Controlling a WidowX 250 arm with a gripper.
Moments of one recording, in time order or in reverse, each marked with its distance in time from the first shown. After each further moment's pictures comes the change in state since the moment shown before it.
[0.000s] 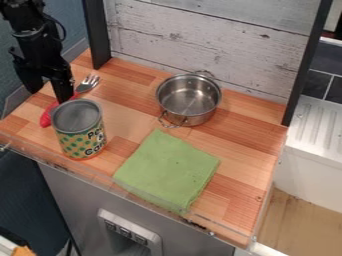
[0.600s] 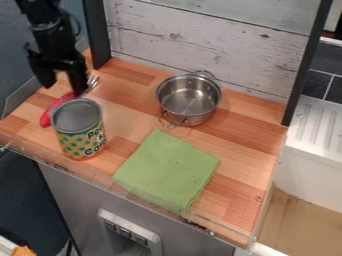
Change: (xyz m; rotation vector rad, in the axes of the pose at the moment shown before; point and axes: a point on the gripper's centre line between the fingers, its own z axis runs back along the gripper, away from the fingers) arm 0.027 -0.018 0.001 -0.022 -0.006 0.059
